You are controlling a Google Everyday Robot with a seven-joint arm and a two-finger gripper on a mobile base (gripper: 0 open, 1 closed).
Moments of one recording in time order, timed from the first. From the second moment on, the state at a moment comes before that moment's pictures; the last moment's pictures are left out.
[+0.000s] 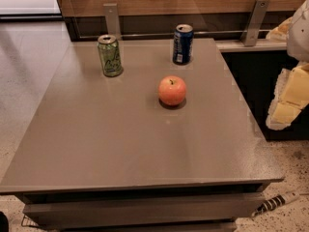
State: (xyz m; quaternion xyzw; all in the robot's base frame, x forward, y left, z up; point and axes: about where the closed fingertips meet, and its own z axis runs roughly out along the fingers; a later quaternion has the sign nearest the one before) arm 0.438 -0.214 0.985 -0.60 0.78 -0.04 0.17
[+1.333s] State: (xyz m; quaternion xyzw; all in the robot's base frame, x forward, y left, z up) arm 0.552 -0.210 0.950 -0.50 0.74 0.11 0.44
